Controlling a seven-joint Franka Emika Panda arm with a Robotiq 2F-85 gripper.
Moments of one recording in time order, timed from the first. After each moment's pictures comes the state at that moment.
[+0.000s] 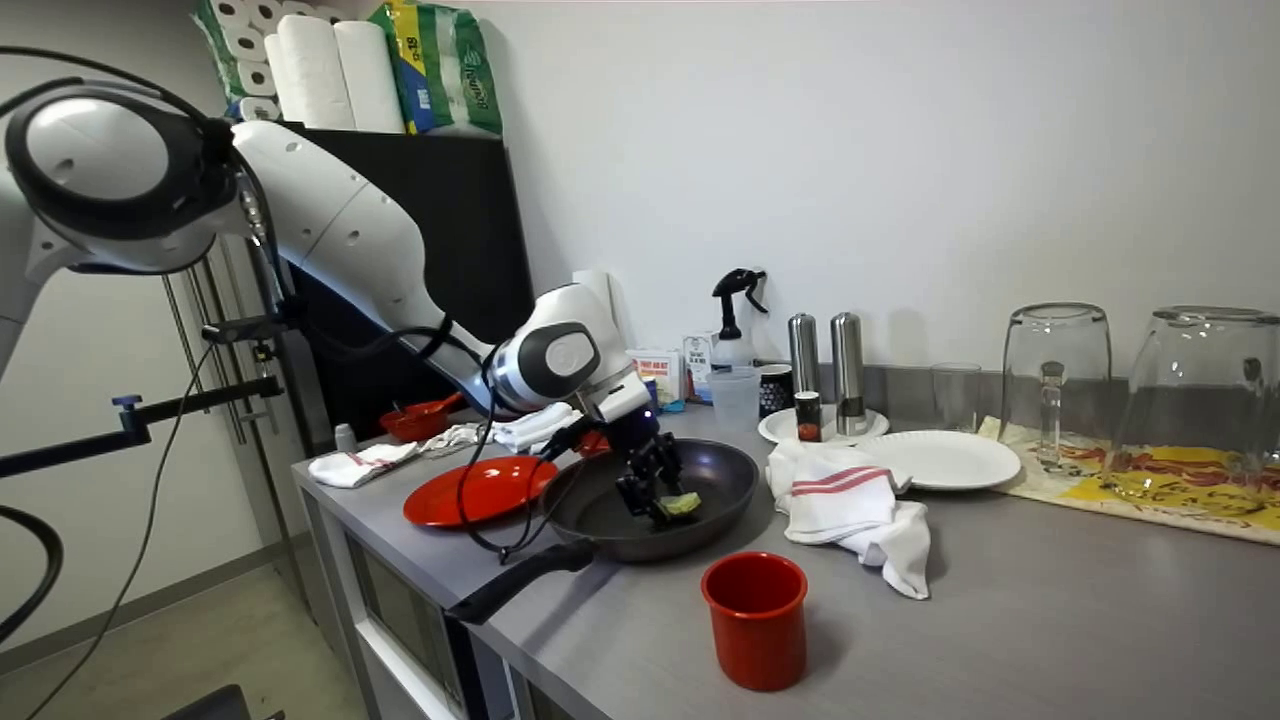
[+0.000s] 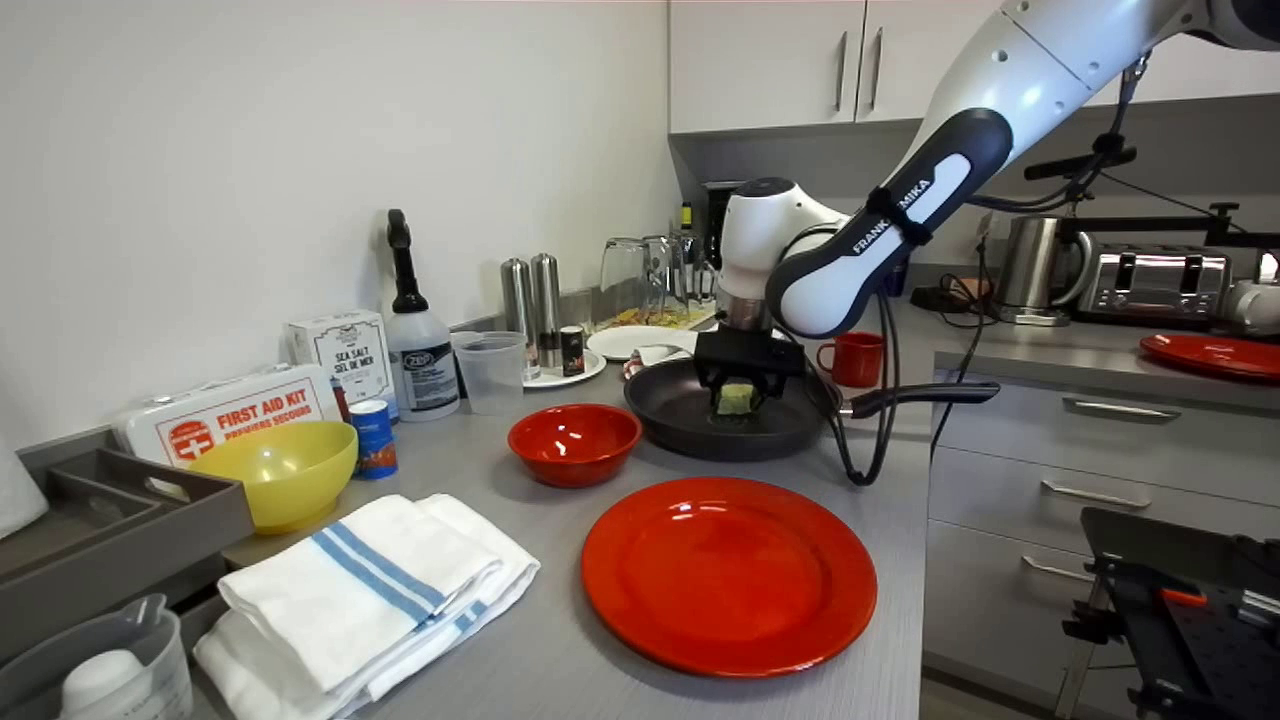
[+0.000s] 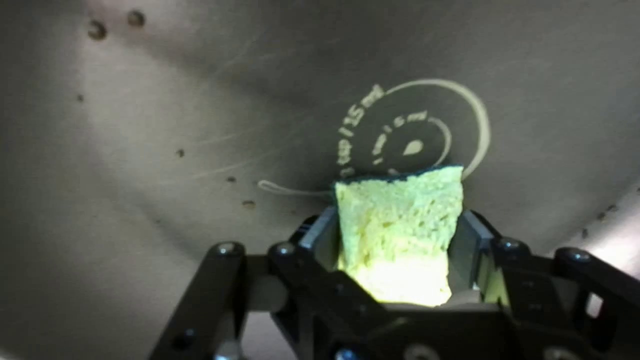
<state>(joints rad) 0.17 0.52 -0.33 -1.88 -0.24 2.60 1.40</state>
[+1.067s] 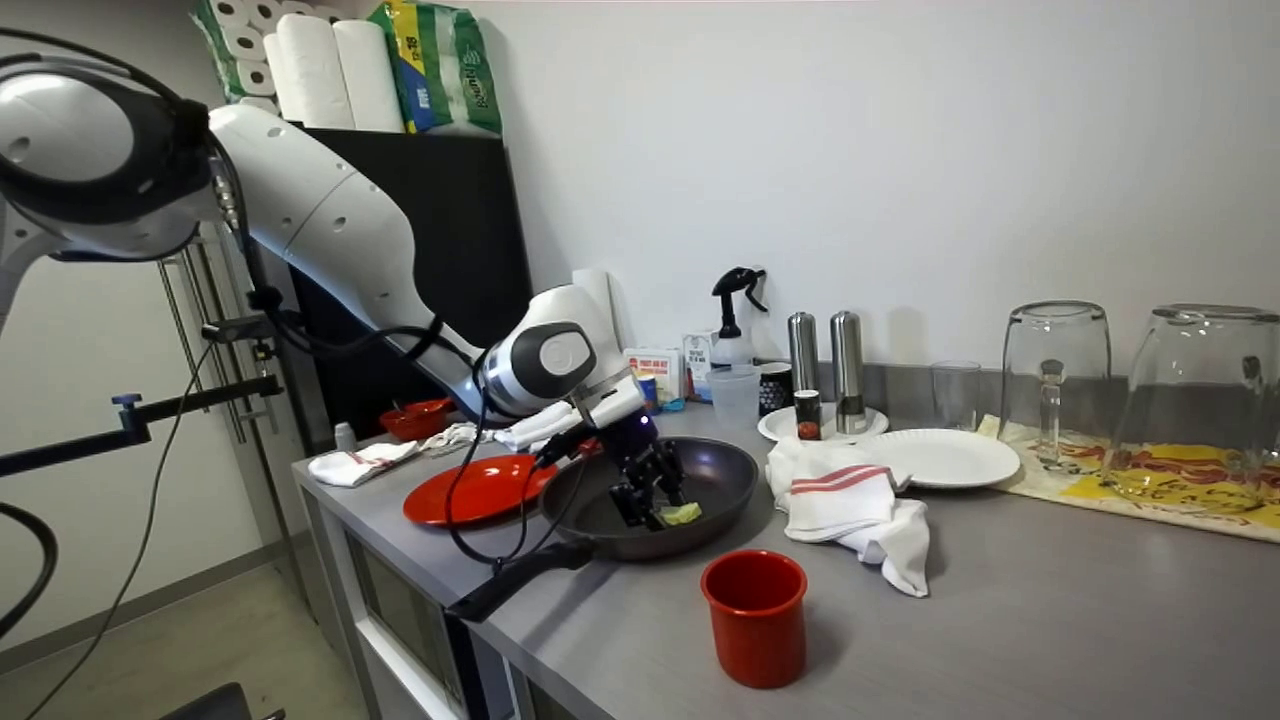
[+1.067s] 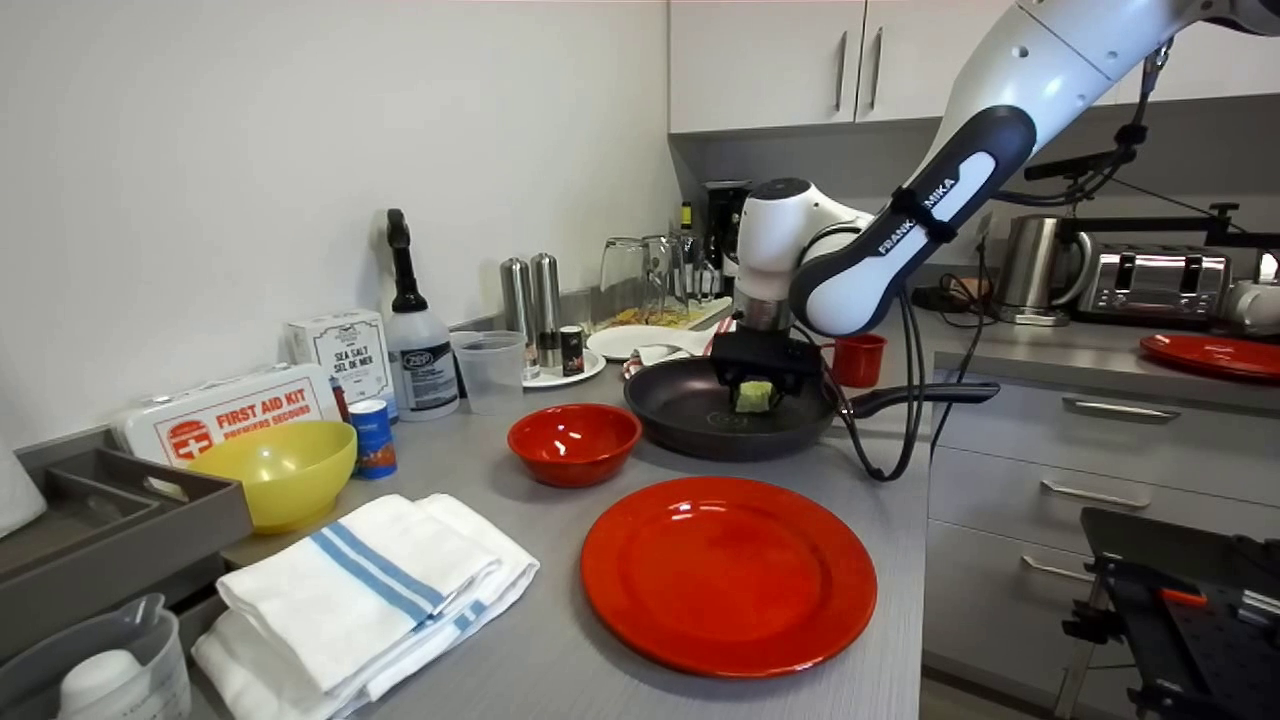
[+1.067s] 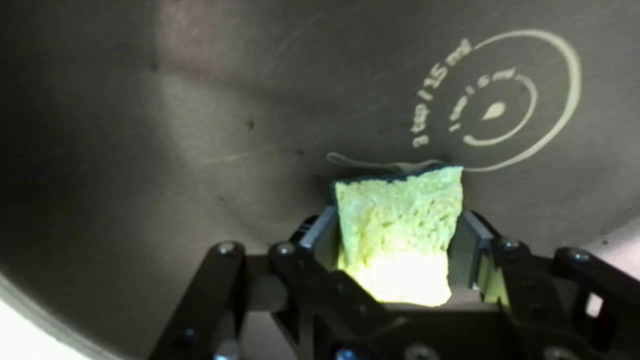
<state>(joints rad) 0.16 0.48 -0.34 -1.95 -0.33 2.60 1.49</state>
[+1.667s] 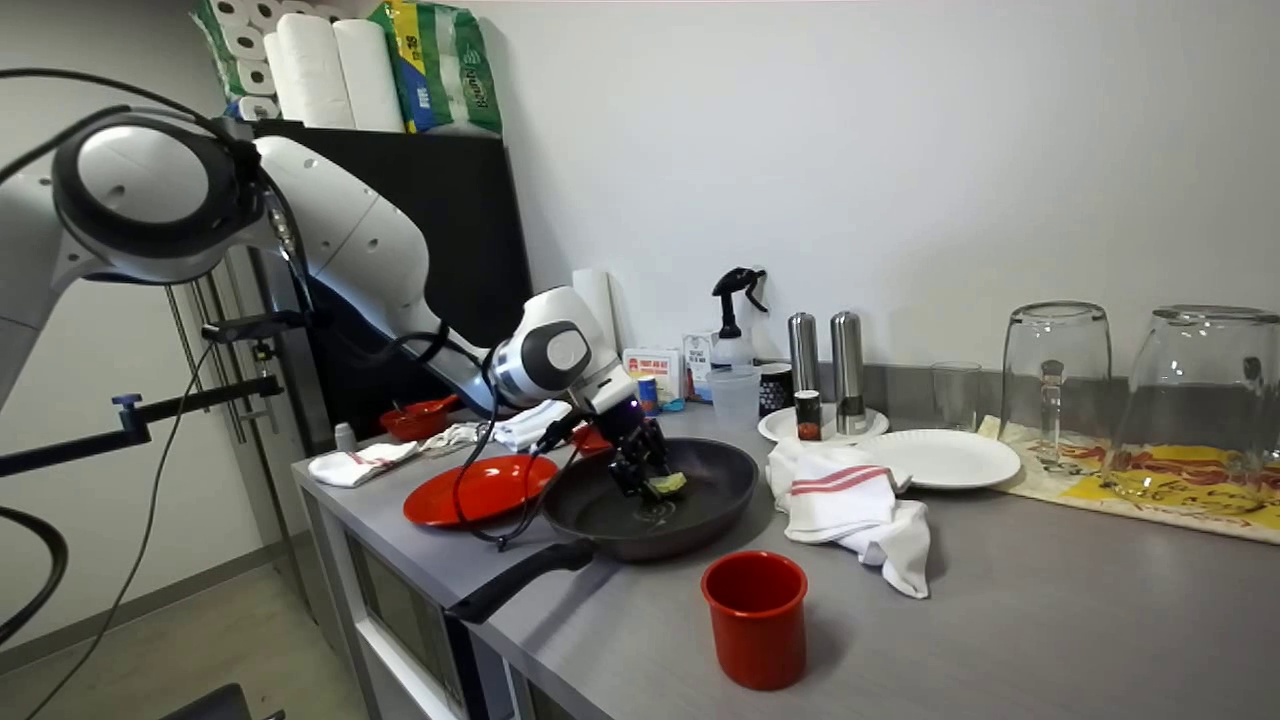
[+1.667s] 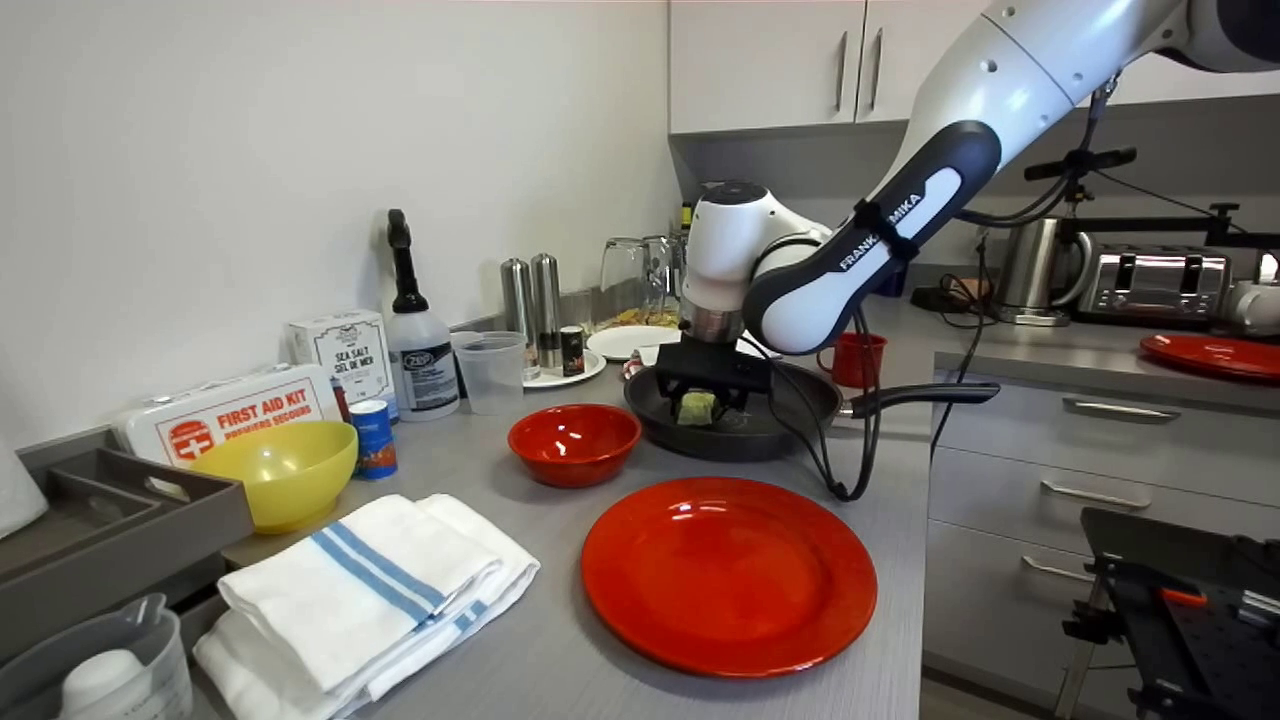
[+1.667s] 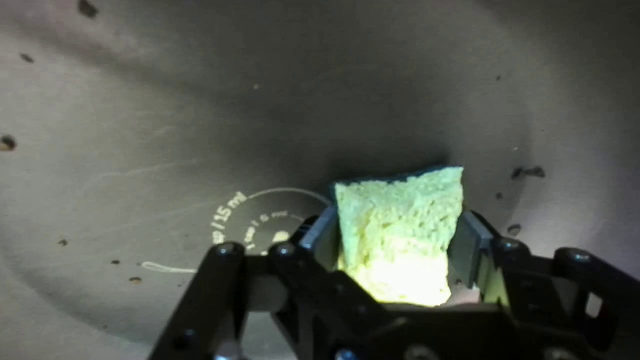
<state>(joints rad) 0.17 0.58 -0.24 -1.79 -0.33 2.62 1.49</state>
